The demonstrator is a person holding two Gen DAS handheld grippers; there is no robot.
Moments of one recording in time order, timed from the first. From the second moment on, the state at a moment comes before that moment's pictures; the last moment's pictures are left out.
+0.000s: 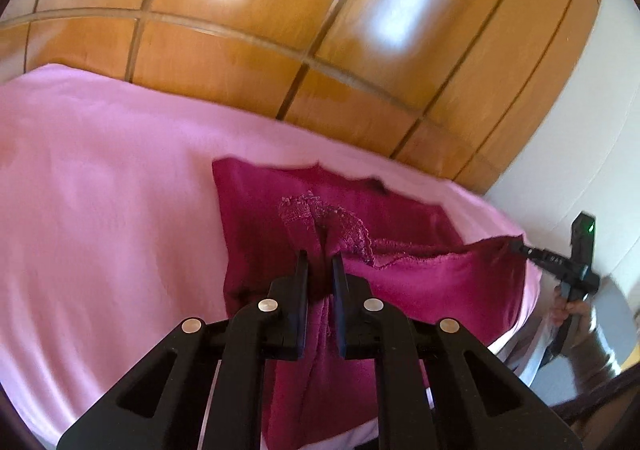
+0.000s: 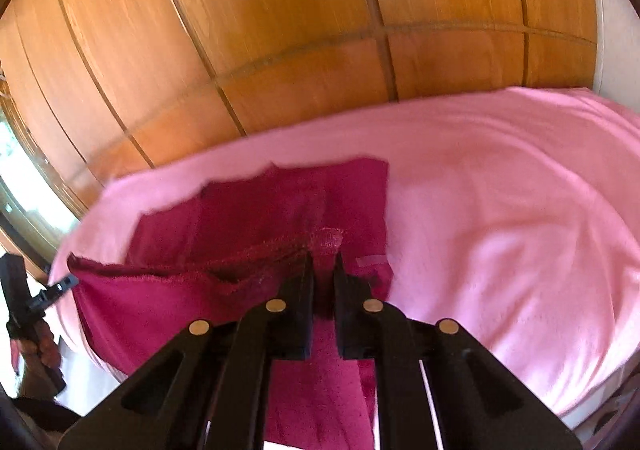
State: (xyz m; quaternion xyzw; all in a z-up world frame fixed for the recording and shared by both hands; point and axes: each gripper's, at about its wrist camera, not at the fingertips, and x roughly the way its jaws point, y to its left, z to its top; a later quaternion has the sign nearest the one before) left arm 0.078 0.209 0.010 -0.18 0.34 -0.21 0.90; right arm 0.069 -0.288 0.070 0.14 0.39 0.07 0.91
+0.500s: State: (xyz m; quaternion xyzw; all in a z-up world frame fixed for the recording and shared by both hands) left arm 0.236 0.195 0.003 -0.16 0.36 -0.13 0.91; right arm 0.239 -0.283 0.030 0.14 0.40 -0.02 0.90
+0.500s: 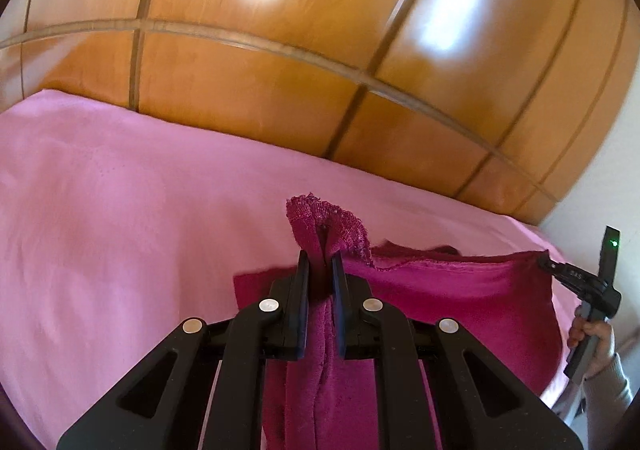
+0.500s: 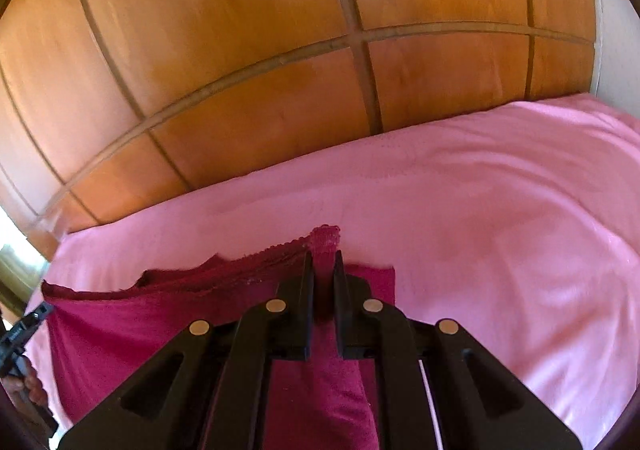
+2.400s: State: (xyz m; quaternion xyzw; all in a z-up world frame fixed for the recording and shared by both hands) left arm 0.086 0.109 -0.029 -0.08 0.40 -0.17 0.90; right arm 0.057 -0.171 -0.003 0.07 0.44 0.14 0.88
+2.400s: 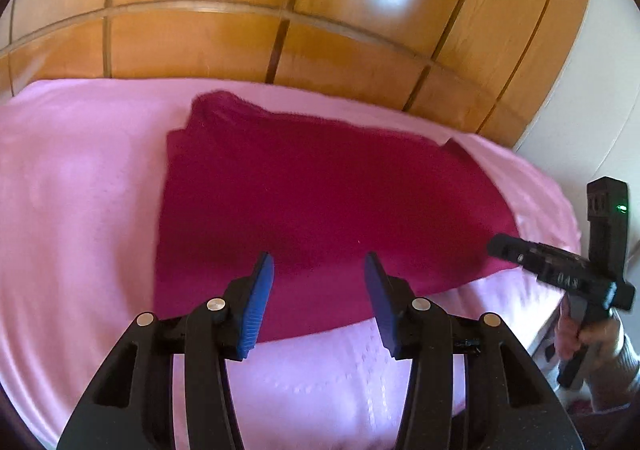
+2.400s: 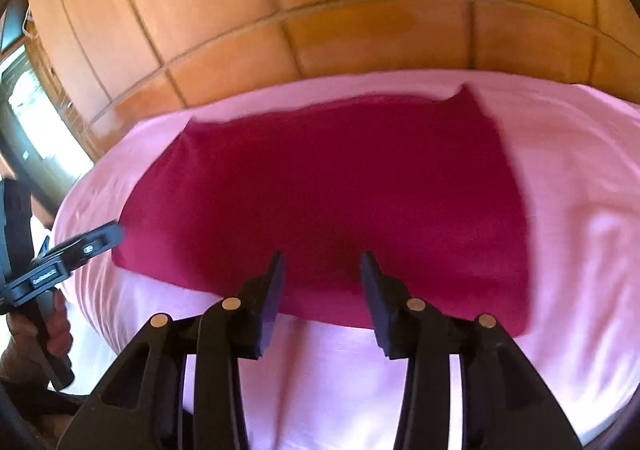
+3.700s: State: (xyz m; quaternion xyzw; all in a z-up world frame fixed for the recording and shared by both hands) left arm 0.137 0.141 -0.021 -0.01 0.39 -0.01 0.92; right arm 0.166 -0.248 -0.028 0.07 0.42 0.00 0.90
